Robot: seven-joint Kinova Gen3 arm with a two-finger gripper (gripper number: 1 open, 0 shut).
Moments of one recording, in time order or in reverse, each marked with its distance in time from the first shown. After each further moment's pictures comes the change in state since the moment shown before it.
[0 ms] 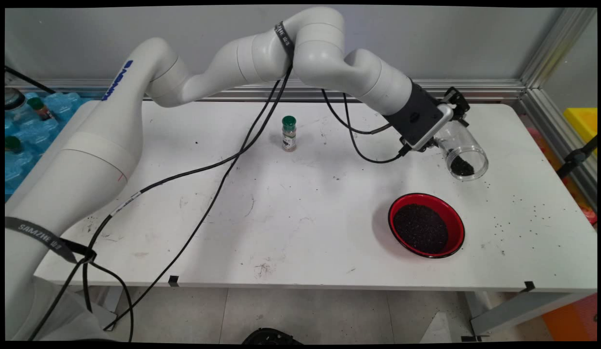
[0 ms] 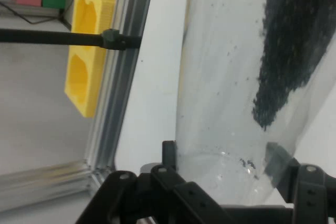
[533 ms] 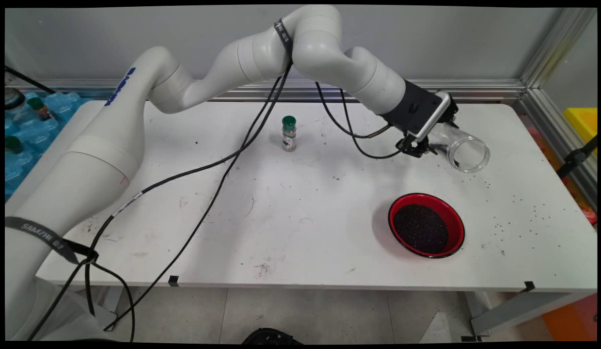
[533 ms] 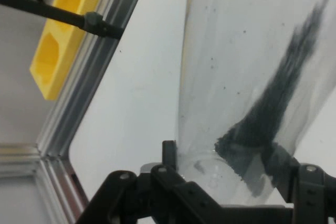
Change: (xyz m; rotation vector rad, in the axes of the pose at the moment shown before) arm -0.017 0.004 0.003 -0.062 0.032 -0.227
